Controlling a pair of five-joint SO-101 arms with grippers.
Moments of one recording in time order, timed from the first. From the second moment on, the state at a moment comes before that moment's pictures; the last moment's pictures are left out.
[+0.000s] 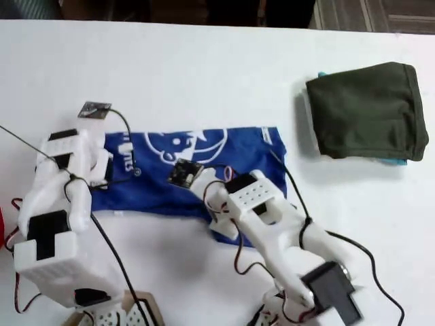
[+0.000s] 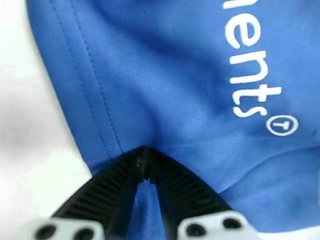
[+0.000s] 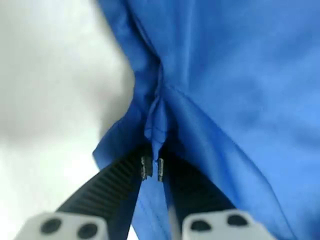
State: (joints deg) left arm -21.9 10.4 27.3 58.8 -16.4; right arm -34.2 -11.6 48.2 57.1 35.8
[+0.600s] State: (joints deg) left arm -21.9 10.4 27.3 58.8 -16.4; right arm -34.5 -27.5 48.2 70.6 36.0
